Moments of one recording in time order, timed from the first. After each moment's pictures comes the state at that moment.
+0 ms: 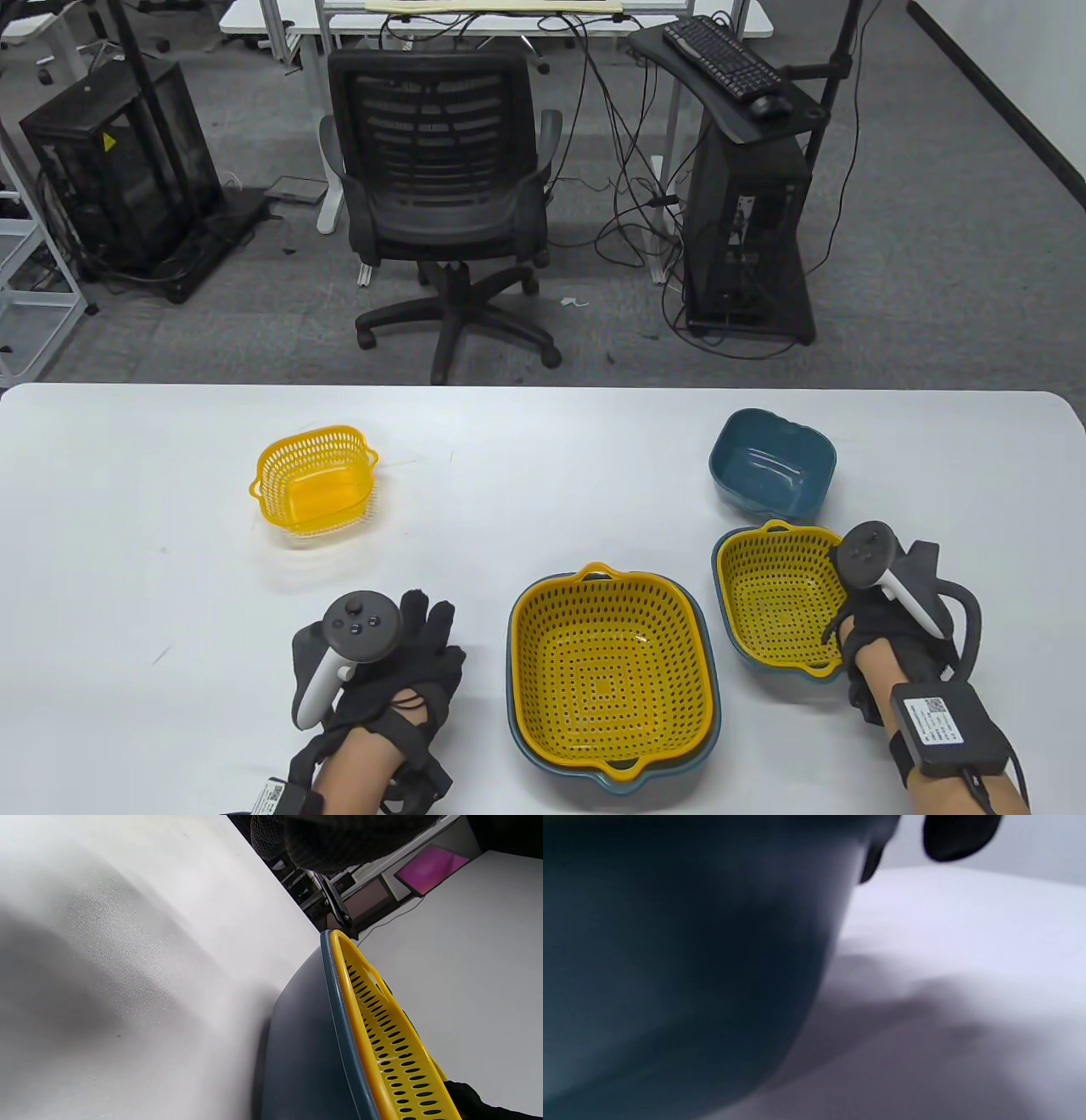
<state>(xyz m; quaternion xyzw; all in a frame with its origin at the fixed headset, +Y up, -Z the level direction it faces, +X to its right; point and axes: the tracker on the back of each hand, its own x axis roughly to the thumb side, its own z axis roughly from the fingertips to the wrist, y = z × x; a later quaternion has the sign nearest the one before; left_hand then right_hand) -0.196 -0.712 -0.335 -0.19 -0.03 0.39 0.90 0.320 -0.715 -0.404 -0.16 0.09 0.98 0.08</state>
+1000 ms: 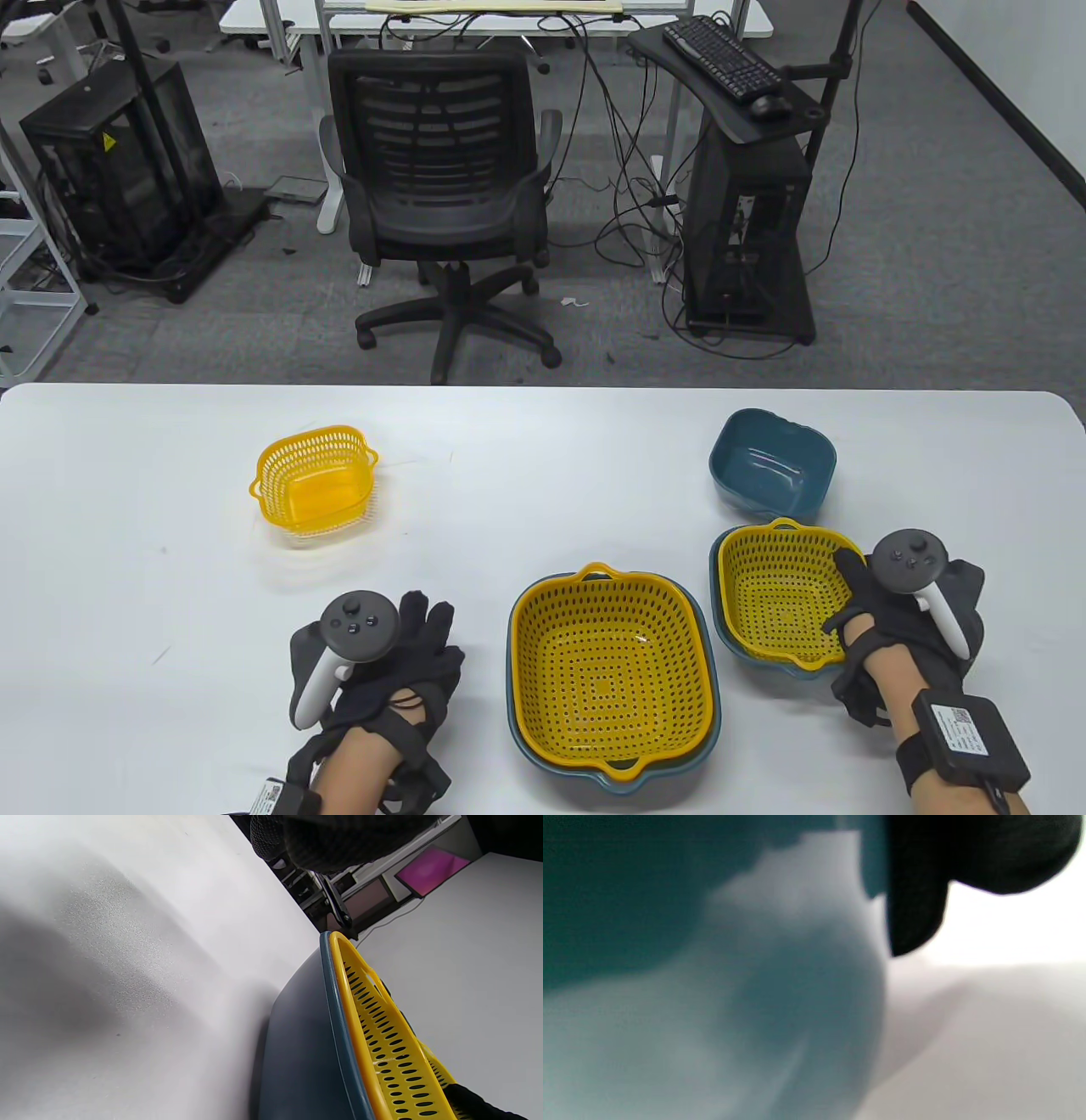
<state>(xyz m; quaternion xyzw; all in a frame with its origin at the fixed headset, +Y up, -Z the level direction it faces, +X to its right) -0.197 -0.713 -0.336 -0.19 -0.03 0.40 0.90 0.339 -0.701 -0.392 -0.18 0.03 0.95 0.25</state>
